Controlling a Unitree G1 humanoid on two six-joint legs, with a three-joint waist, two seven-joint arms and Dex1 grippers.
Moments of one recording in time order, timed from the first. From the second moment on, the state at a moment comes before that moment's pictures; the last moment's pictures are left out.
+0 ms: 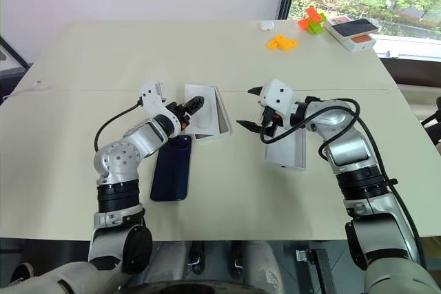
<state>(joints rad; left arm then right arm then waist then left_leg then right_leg) -0.57 -0.01 0.27 -0.07 -0.68 0.98 0.06 -0.61 -0.62 0.14 0.09 0.13 0.17 0.97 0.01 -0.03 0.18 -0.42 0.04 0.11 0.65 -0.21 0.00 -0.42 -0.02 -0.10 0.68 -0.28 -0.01</state>
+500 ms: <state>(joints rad) -0.47 0.11 0.14 -0.22 -0.70 1.12 -0.08 -0.61 -0.62 0.14 0.09 0.13 0.17 0.97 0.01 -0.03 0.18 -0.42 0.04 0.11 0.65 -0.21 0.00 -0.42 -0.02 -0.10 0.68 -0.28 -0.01</state>
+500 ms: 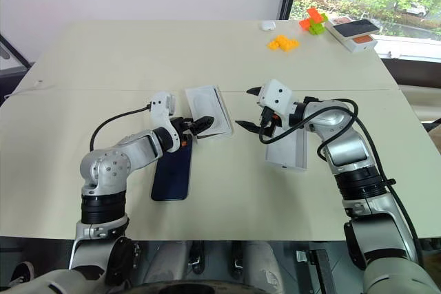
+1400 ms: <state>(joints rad) -0.53 0.22 0.21 -0.27 -0.70 1.14 -0.16 -0.61 -0.61 0.14 0.09 0.12 0.16 0.97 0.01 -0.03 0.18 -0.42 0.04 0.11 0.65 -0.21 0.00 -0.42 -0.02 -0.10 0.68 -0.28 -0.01</state>
